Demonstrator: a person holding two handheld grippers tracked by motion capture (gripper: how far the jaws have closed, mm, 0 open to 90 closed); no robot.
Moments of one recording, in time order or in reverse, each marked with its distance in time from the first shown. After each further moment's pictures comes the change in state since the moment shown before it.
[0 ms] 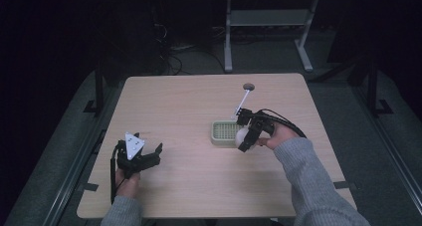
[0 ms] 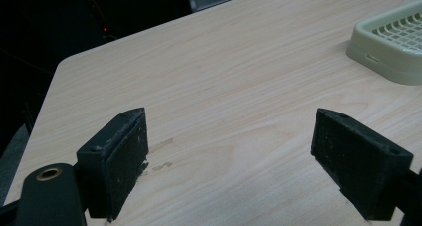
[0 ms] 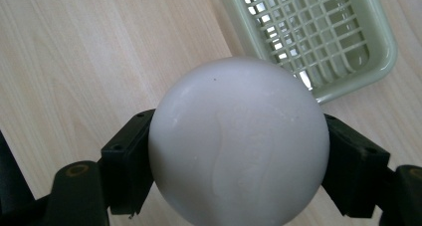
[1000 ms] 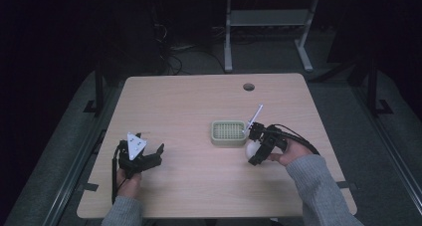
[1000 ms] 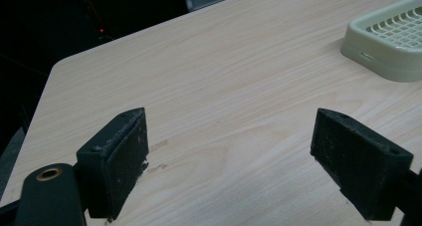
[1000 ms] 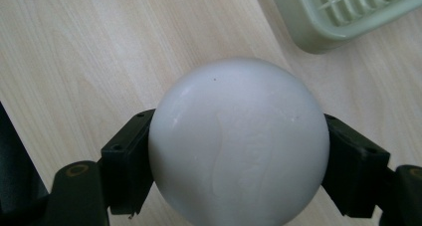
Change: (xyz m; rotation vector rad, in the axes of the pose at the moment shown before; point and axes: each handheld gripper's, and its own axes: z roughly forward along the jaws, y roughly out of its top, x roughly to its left) left arm -0.003 0.001 0.001 -0.001 -0.011 0.016; right arm 0.017 -0.046 0.008 -0.010 -0.007 0.026
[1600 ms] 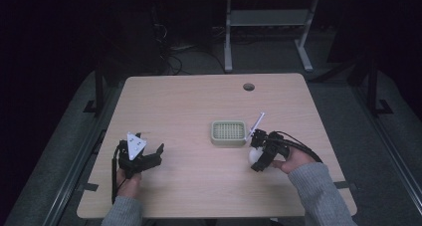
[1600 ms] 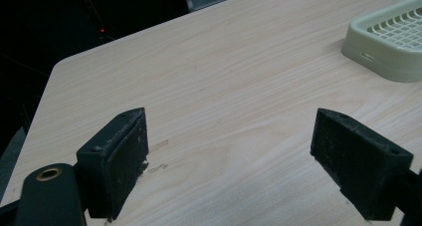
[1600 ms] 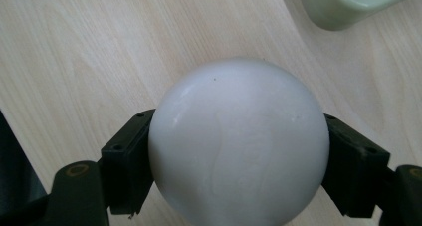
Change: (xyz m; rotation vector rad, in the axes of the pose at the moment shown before) left arm 0.000 0.000 0.000 -0.007 0.000 -0.005; right arm 0.011 -0.014 0.008 0.013 -0.028 -0.003
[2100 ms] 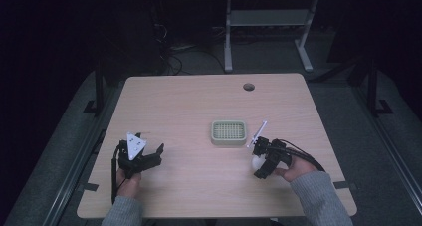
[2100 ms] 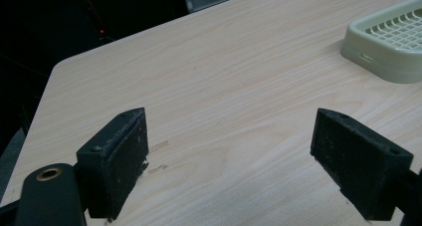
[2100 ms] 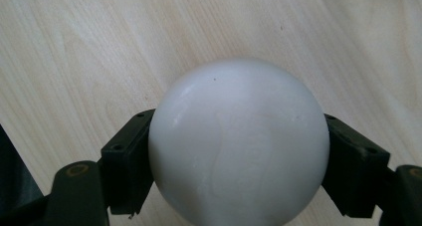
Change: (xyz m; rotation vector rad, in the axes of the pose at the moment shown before) left arm 0.000 0.000 0.000 0.000 0.001 0.001; right arm 0.009 -0.016 0.012 0.016 -0.019 0.013
